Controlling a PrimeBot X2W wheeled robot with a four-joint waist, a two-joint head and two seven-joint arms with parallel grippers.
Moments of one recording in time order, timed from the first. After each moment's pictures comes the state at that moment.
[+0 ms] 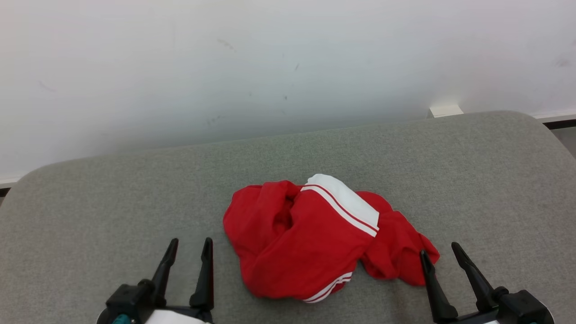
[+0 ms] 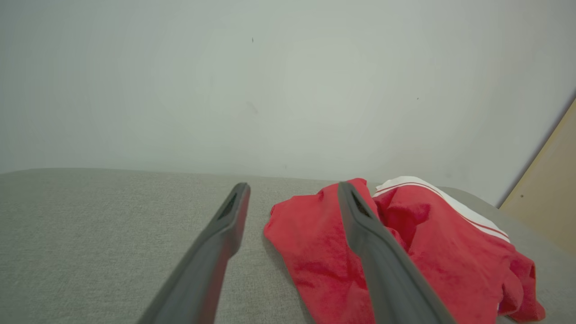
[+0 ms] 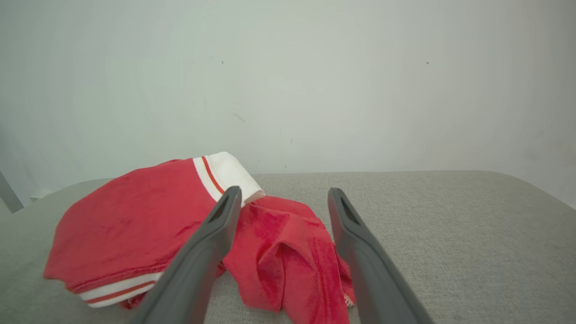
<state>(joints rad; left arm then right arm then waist) -0.04 0.06 -0.13 0.13 -0.24 -0.04 -0.26 -0.05 -0.10 0.22 0.20 0.31 0.13 -0.26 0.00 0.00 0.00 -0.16</state>
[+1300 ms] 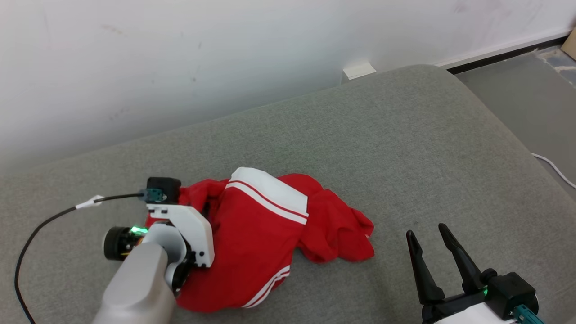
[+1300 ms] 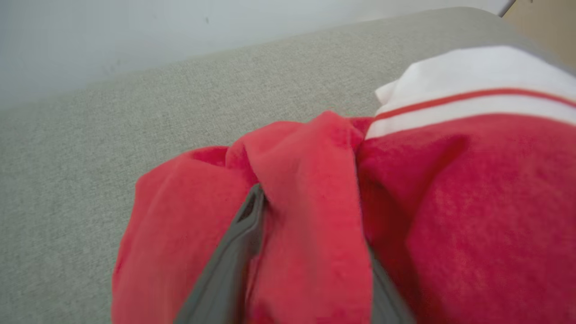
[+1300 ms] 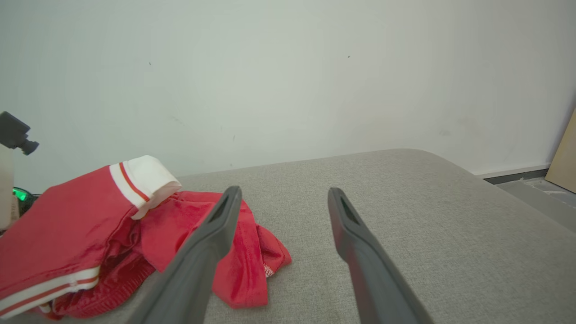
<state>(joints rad) -0.67 0.11 -0.24 0.91 -0.25 -0.04 0.11 -0.12 -0.06 0.23 0.22 0.32 0.13 -0.26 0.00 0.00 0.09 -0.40</state>
